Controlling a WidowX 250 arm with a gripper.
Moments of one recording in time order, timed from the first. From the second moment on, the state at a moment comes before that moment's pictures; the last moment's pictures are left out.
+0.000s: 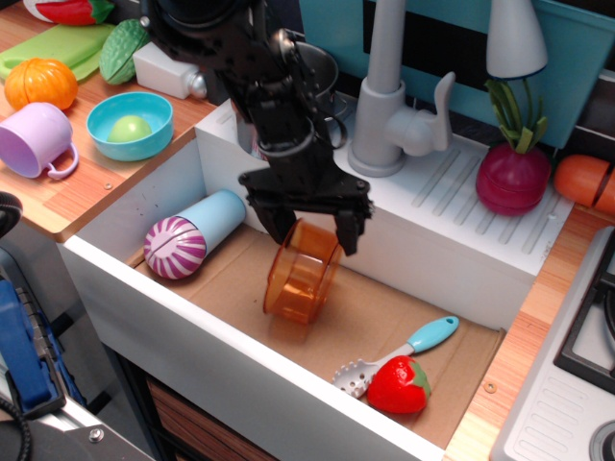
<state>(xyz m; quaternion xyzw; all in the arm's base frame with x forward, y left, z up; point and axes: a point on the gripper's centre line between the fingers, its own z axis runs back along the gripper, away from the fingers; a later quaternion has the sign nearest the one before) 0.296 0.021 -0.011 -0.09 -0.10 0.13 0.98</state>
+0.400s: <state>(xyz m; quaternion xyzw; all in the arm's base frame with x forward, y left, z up) 0.291 0.010 -0.019 -0.09 -0.10 0.14 0.98</state>
